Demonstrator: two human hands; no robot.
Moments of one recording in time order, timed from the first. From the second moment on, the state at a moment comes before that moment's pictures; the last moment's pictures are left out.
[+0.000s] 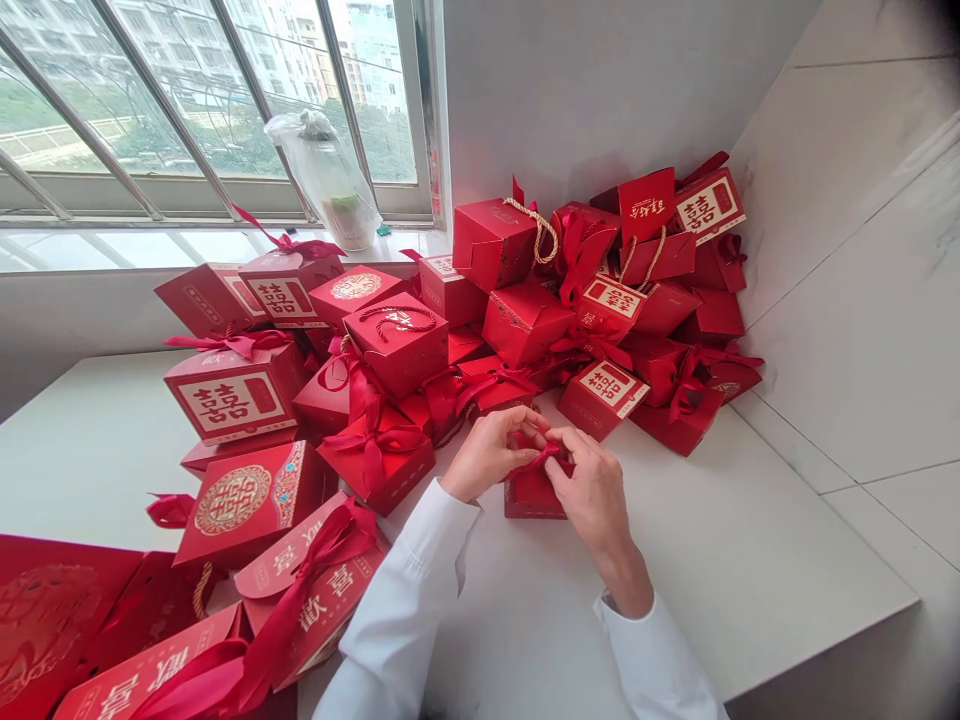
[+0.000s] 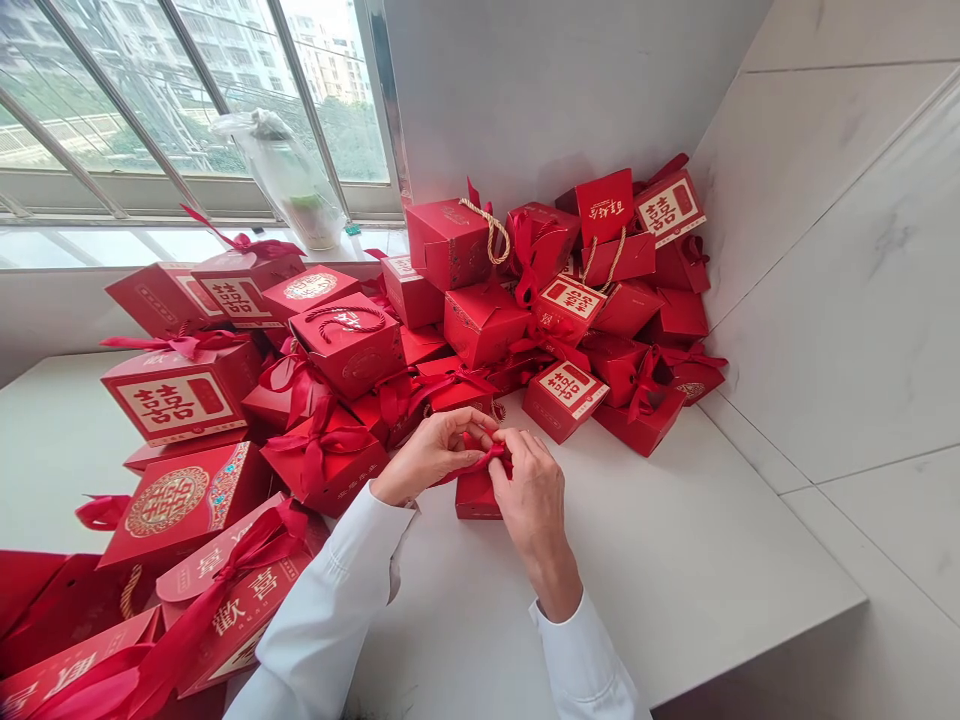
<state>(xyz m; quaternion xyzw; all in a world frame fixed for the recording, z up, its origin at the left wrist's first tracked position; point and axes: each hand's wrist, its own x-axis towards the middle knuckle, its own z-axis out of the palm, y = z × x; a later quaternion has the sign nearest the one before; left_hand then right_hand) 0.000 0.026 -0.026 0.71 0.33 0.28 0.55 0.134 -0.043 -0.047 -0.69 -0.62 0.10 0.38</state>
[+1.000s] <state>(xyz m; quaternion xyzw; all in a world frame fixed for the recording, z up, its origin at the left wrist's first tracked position) 0.000 0.027 -0.035 0.74 0.36 0.30 0.49 0.139 -0.048 -0.041 -0.67 -0.57 0.18 0.45</state>
